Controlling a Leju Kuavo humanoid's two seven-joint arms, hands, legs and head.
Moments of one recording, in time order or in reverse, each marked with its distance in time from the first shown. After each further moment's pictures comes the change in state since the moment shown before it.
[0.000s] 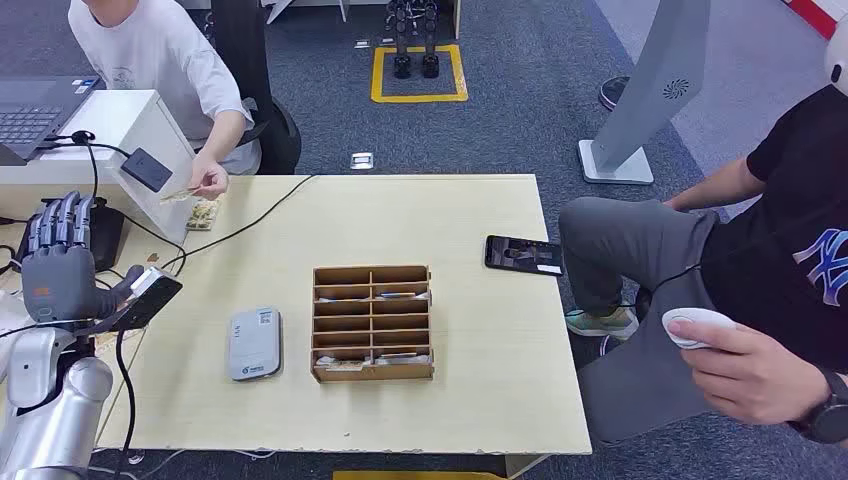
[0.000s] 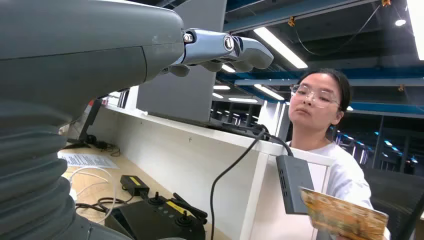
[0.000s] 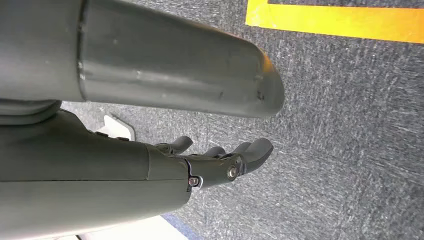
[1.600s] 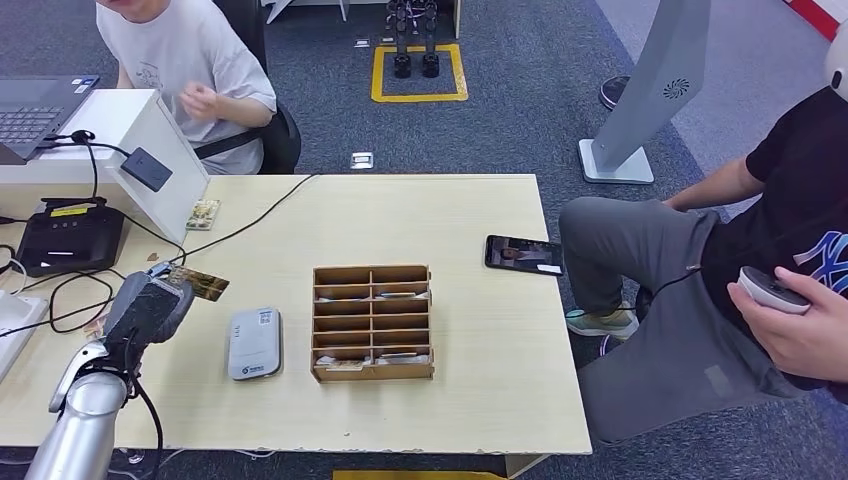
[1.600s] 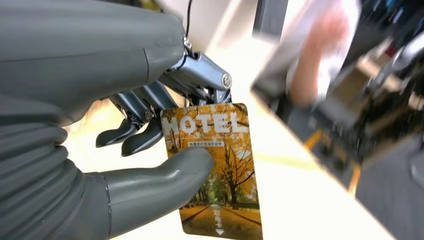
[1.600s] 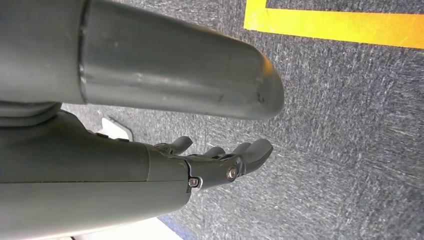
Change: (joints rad) left arm 0.098 -0.058 -0.044 -0.103 0.591 -0.609 0.021; right arm 0.005 0.006 -0.023 0.000 0.004 -0.005 -0.021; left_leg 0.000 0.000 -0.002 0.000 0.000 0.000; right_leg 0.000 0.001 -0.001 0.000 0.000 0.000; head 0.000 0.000
